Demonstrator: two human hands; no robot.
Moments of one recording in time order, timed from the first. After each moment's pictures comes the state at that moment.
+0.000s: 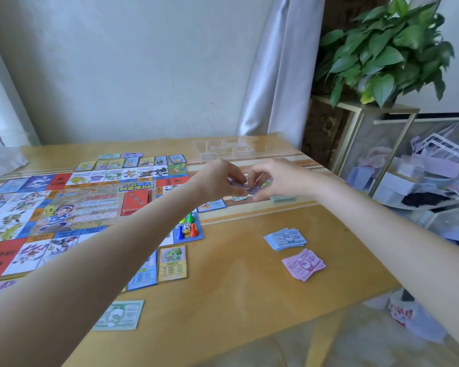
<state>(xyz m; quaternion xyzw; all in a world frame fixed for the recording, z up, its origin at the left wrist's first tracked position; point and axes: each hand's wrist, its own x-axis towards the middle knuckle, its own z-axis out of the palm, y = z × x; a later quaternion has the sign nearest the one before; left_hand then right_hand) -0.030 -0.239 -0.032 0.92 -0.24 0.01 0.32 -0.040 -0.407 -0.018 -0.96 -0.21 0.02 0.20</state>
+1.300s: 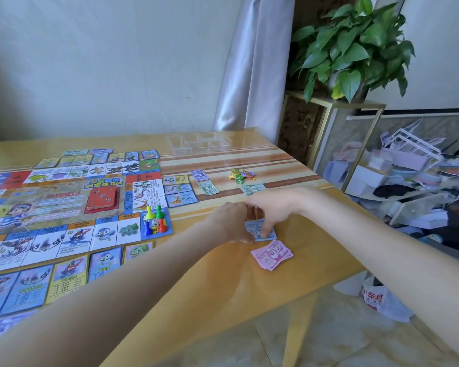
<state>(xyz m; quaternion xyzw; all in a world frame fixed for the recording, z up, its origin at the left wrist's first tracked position) -0.079 -0.314 -0.078 0.95 -0.24 -0.10 0.14 -0.058 -0.440 -0.050 -0.95 -0.19 0.23 0.00</state>
